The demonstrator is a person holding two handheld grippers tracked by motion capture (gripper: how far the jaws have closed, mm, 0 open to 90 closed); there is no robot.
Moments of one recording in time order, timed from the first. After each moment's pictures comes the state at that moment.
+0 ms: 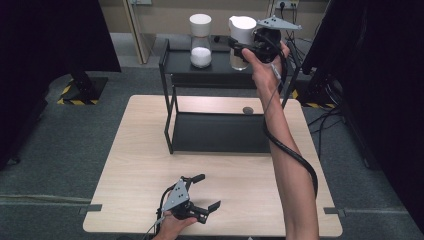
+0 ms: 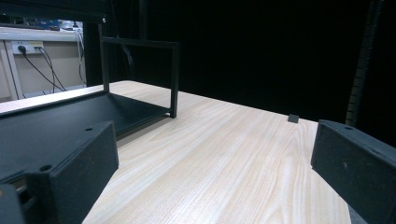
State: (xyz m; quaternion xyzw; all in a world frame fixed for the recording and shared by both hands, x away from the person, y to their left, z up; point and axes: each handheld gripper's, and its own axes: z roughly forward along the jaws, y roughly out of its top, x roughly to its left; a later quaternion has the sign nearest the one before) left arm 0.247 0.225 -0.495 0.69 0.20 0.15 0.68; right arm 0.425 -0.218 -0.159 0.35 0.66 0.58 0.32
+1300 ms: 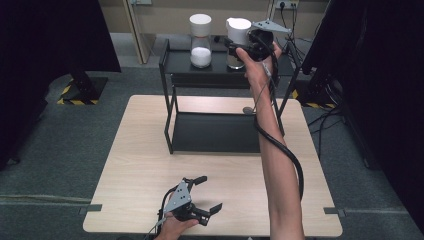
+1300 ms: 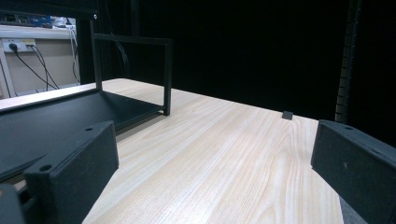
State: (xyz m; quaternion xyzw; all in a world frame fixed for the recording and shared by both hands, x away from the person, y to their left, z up) left arm 0.246 0.223 -0.495 0.70 0.19 0.14 0.68; right arm 0.454 -0.205 -0.182 0.39 0.64 0.59 0.32
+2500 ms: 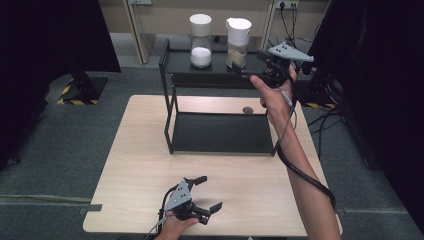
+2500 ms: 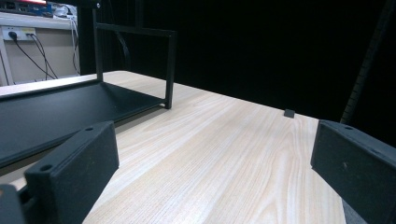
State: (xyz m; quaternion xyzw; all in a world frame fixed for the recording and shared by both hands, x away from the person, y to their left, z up) left arm 0.249 0.223 -0.498 0.70 0.21 0.13 0.67; right arm 0.391 -0.257 -0.215 0.32 0.65 0.64 0.28
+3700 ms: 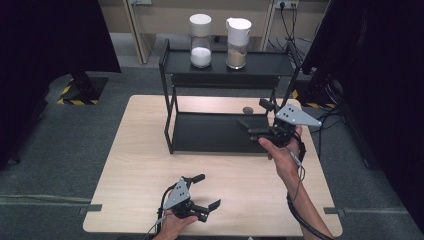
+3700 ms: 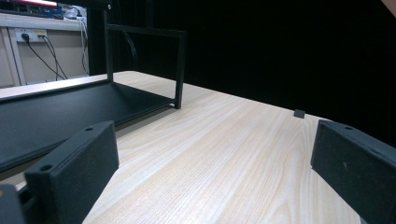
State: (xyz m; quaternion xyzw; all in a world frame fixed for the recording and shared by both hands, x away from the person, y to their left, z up) left arm 0.250 0.224 -0.498 0.70 0.22 0.14 0.67; right arm 0.308 -0.286 -0.309 0.26 0.66 0.65 0.27
